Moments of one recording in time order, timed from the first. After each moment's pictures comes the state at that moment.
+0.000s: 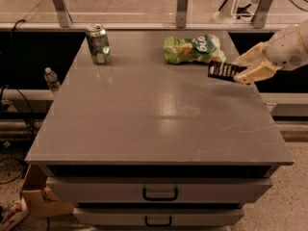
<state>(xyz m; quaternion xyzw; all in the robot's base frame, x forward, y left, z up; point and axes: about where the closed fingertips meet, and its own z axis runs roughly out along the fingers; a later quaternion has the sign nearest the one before) 0.599 -0.252 0.893 -0.62 0.70 0.12 0.35</state>
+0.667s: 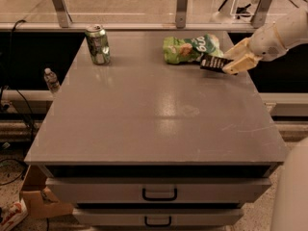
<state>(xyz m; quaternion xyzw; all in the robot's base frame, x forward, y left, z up) 0.681 -0.252 0.866 -0.61 0.70 0.13 0.35</state>
